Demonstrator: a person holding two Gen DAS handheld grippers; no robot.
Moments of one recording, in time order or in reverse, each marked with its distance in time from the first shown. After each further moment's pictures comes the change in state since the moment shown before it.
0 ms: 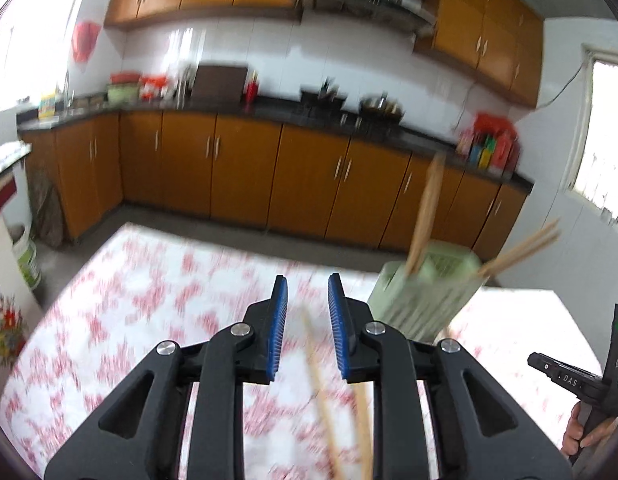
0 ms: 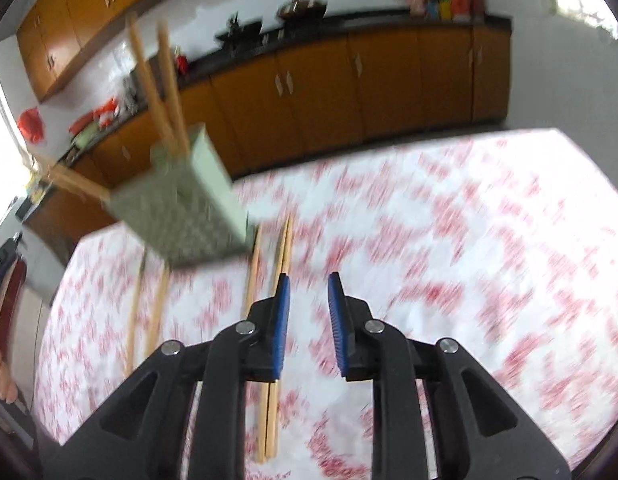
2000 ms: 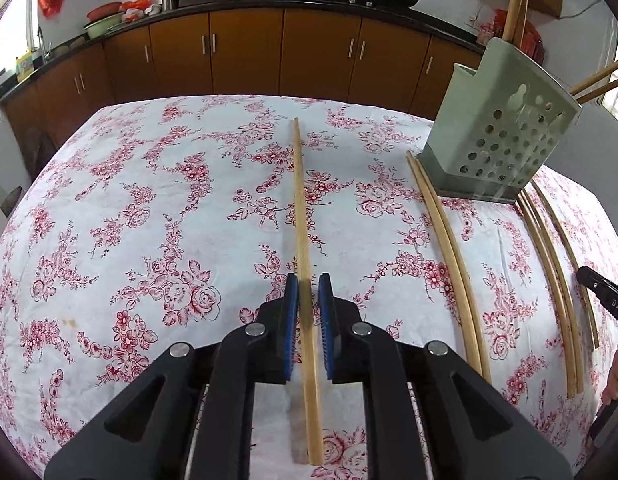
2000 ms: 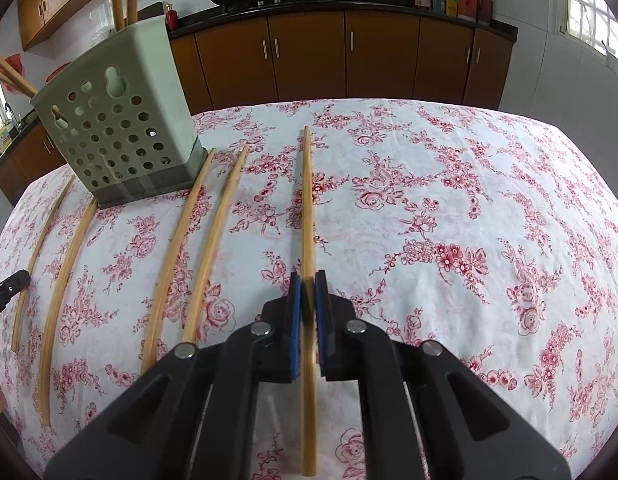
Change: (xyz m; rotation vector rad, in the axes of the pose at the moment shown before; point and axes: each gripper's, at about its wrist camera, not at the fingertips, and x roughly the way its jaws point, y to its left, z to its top) left arm 0.099 0.017 -0.100 0.085 0.341 0.055; right arm 0.071 -0.011 -0.035 -0.098 0.037 -0.150
